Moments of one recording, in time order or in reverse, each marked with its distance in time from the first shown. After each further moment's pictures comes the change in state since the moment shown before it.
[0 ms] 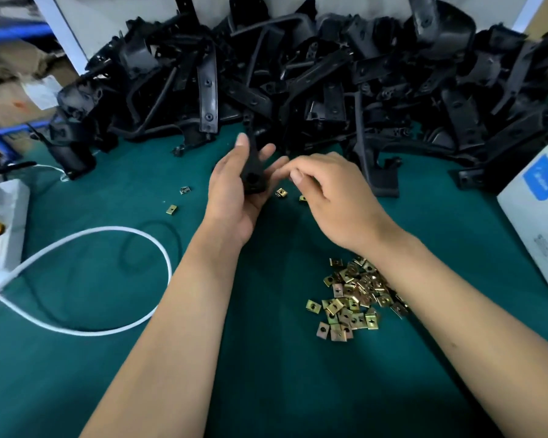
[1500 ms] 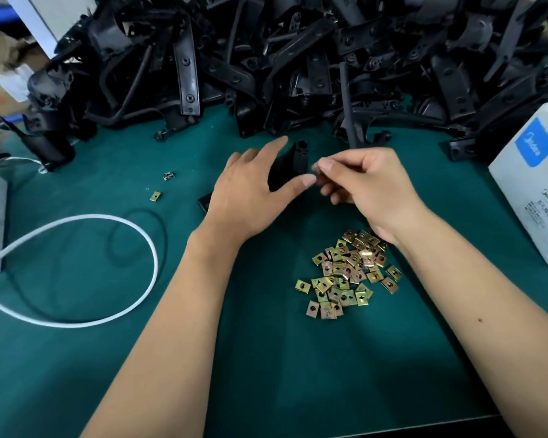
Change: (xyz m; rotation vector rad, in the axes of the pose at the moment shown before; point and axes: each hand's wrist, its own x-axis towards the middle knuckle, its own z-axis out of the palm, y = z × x) left_hand -0.019 -0.017 -0.002 1.713 -0.273 0.480; right_hand -0.032 0.041 -0.014 0.735 0.103 0.493
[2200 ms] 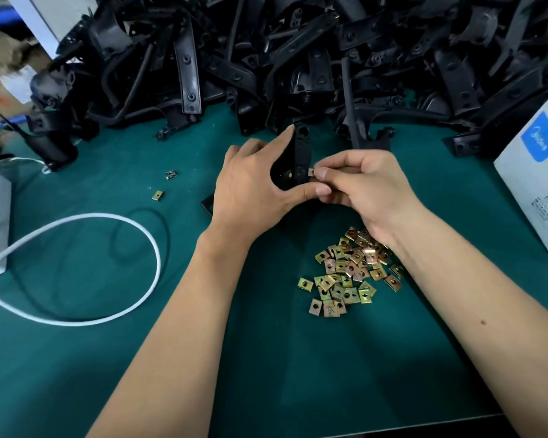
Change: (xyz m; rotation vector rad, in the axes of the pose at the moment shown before) left_hand -0.003 0.007 0.002 -0.027 0.143 0.033; right_hand -0.005 -0.005 0.011 0.160 0.054 0.146
